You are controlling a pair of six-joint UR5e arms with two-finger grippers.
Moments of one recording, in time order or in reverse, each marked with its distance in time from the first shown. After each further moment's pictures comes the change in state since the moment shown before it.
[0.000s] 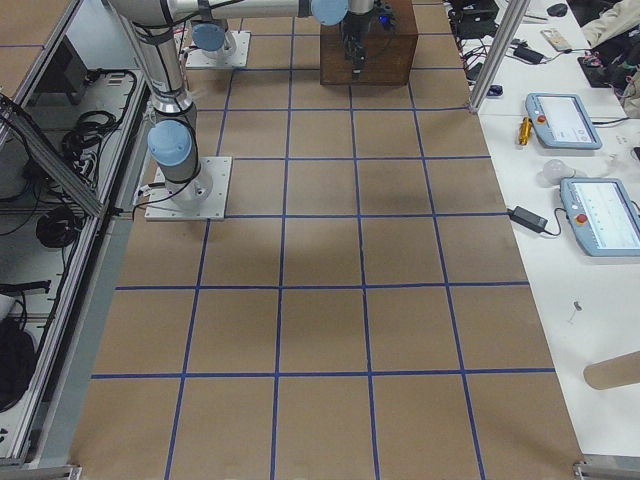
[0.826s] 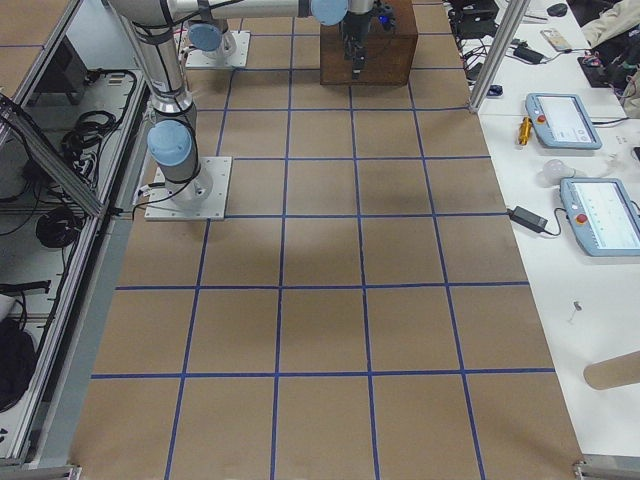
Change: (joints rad) left arm -0.027 0.007 -0.036 0.084 0.078 -0.003; right arm 0.000 0.000 0.000 0.000 0.000 0.000
